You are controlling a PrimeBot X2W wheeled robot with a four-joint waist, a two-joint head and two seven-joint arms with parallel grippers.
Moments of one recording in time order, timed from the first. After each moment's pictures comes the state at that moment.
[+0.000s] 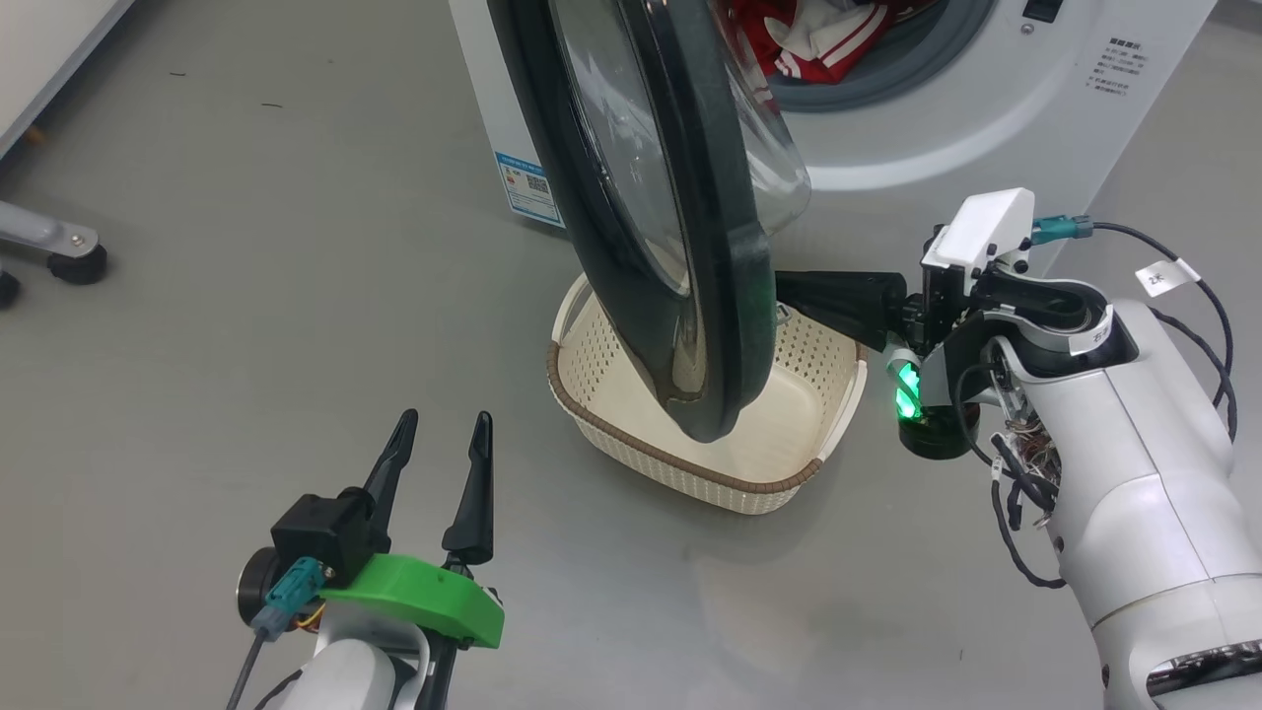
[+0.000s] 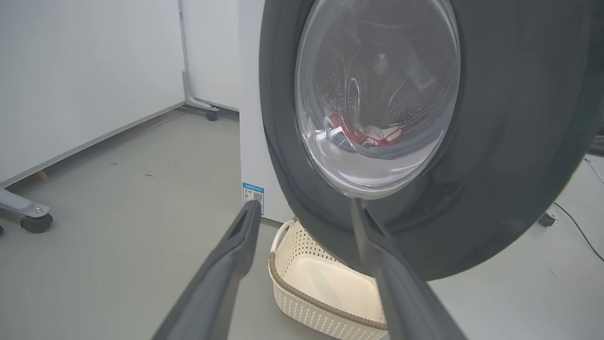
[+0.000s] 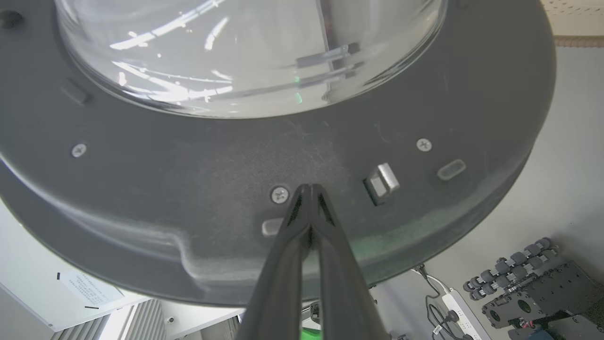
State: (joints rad) left arm -0.18 0.03 -0.38 0.25 -0.52 -0.01 -0.25; right arm -0.76 -0.07 0.20 0.71 1.67 -0.11 0.92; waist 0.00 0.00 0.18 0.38
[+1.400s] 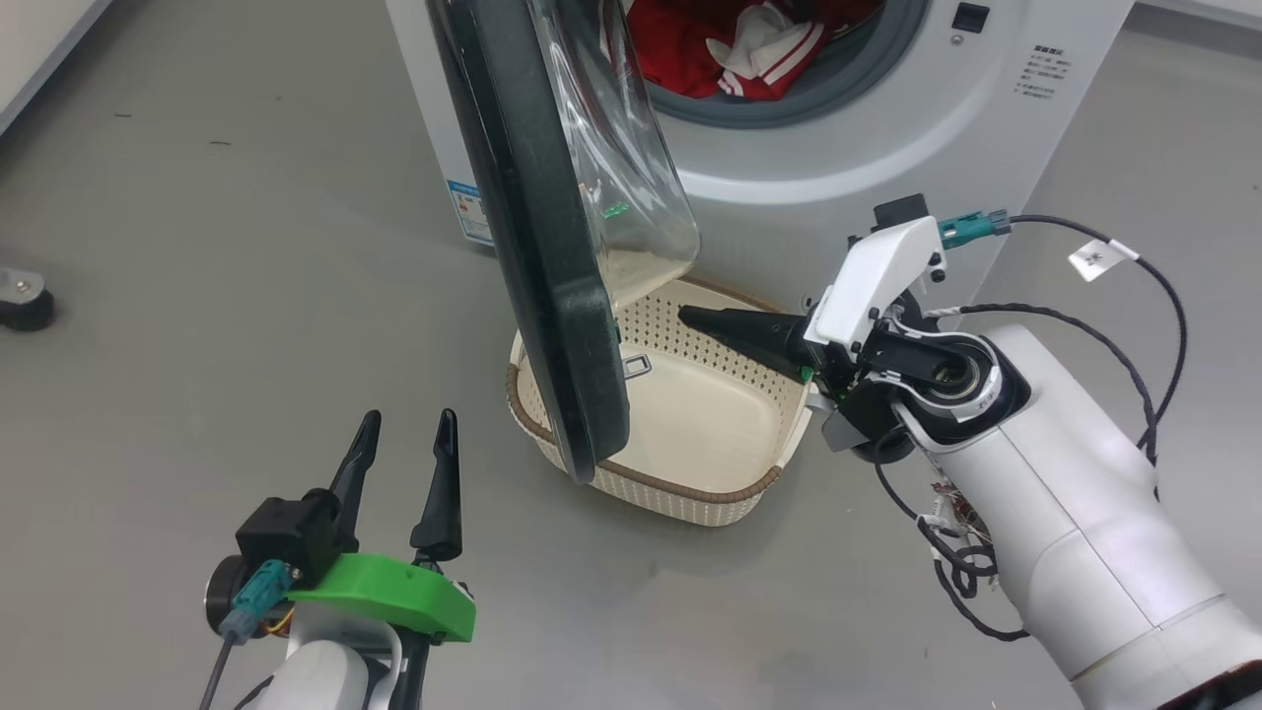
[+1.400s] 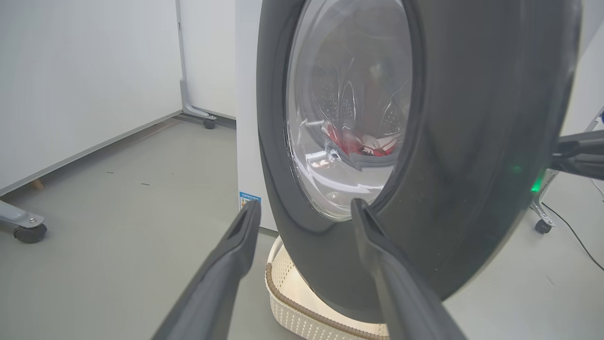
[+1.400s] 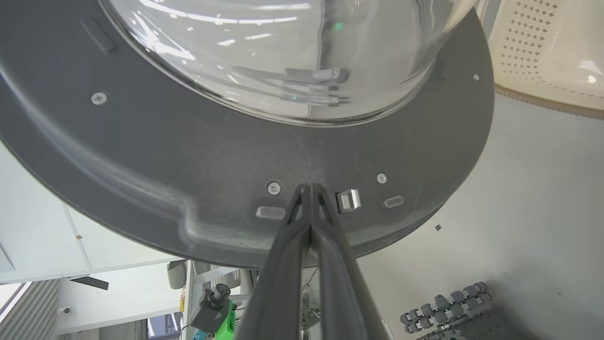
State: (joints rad) left arm -0.17 0.03 -0.32 0.25 -0.50 -0.01 -0.25; right arm -0.71 -0.09 0.54 0.55 1.70 0.00 0.67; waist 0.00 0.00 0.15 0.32
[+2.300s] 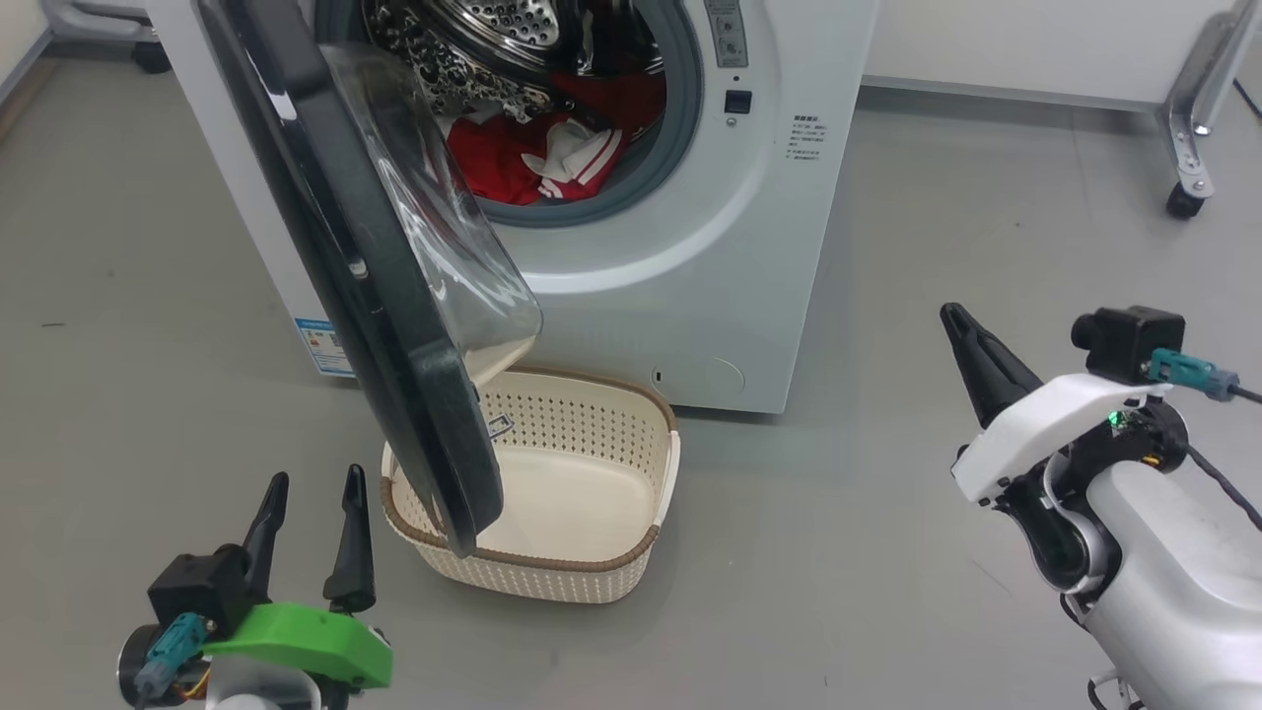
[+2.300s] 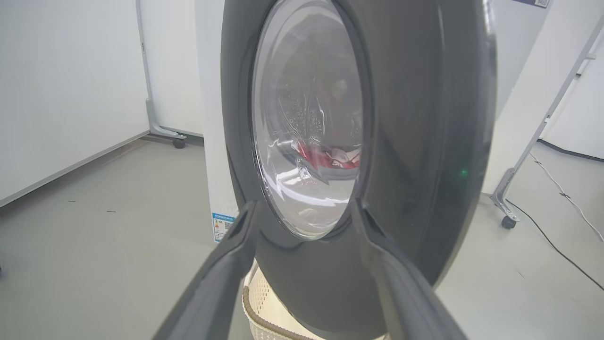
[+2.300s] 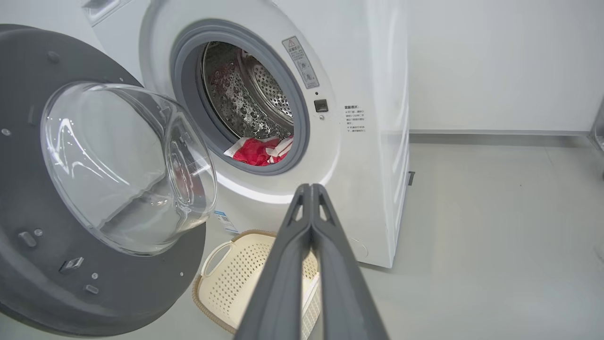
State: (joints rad) left arm -0.08 0.08 -0.18 0.29 -0.48 -0.05 -0.25; right arm -0.47 -0.38 0.65 0.42 0.98 0.10 -0.10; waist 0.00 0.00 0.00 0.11
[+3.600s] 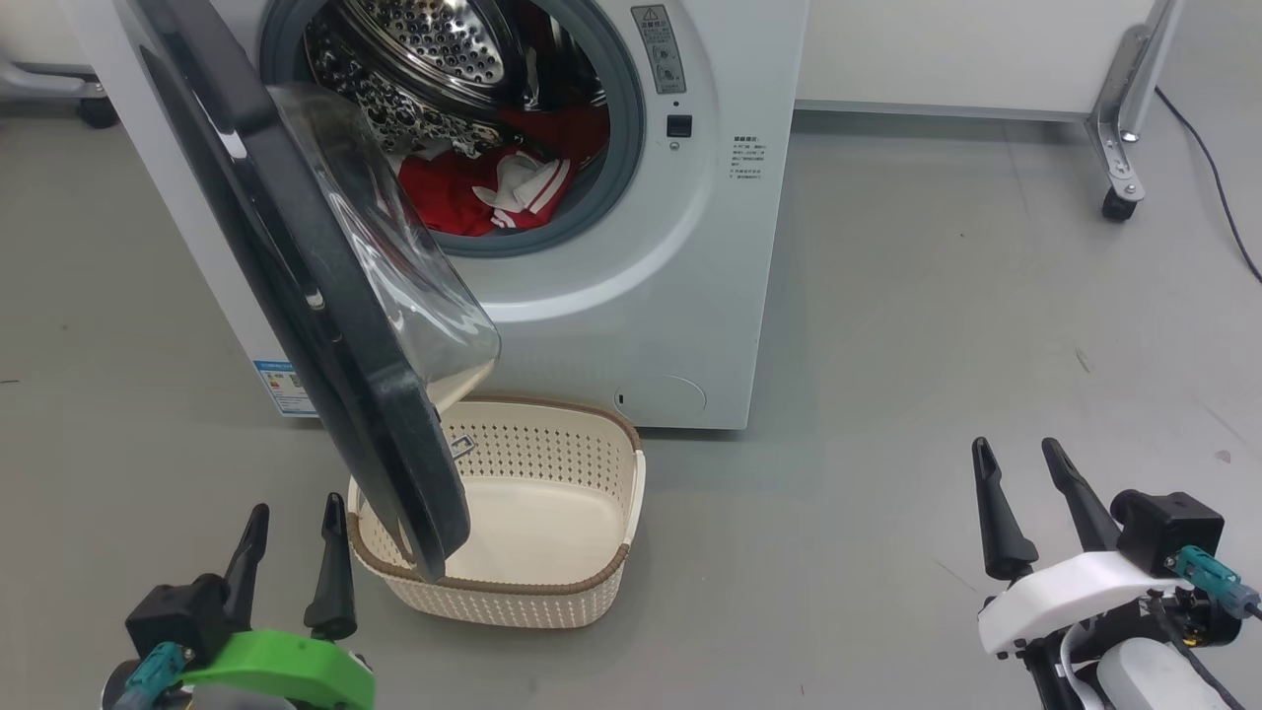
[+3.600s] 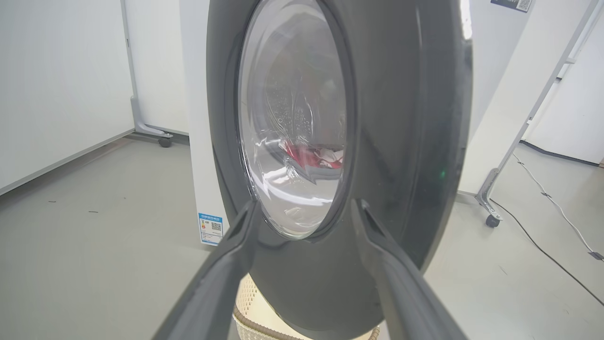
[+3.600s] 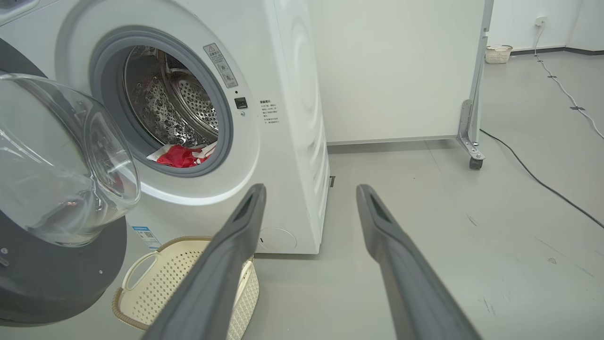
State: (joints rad) left arm -0.04 0.07 -0.12 0.29 -0.48 -0.08 -0.25; right arm -0.06 -0.34 0.44 0.20 0.73 -0.09 -0.26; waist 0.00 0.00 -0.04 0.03
